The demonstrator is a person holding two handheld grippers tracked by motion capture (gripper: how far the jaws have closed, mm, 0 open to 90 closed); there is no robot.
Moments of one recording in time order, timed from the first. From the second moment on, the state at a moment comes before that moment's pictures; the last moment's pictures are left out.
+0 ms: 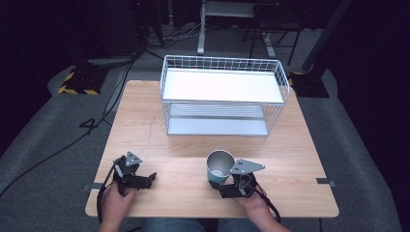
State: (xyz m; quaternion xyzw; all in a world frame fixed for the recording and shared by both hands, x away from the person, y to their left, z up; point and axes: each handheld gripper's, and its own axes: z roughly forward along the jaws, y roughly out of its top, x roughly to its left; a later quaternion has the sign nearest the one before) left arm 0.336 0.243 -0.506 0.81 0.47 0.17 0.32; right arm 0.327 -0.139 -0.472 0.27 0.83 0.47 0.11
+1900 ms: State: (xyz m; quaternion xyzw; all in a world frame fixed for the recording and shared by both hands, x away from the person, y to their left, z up) left arm 0.339 0.242 -0.506 0.81 0.47 0.17 0.31; right arm 0.510 -0.121 -0.471 0.44 0.75 0.43 0.24
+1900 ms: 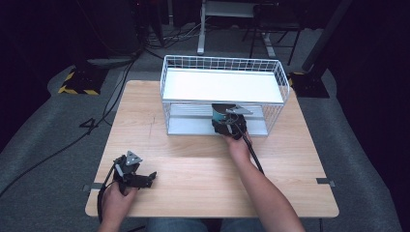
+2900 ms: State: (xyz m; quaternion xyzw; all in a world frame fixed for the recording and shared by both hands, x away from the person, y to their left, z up) left arm 0.339 0.242 -0.506 0.81 0.47 0.17 0.31; right arm 0.534 -0.118 -0.487 0.46 0.75 0.43 0.22
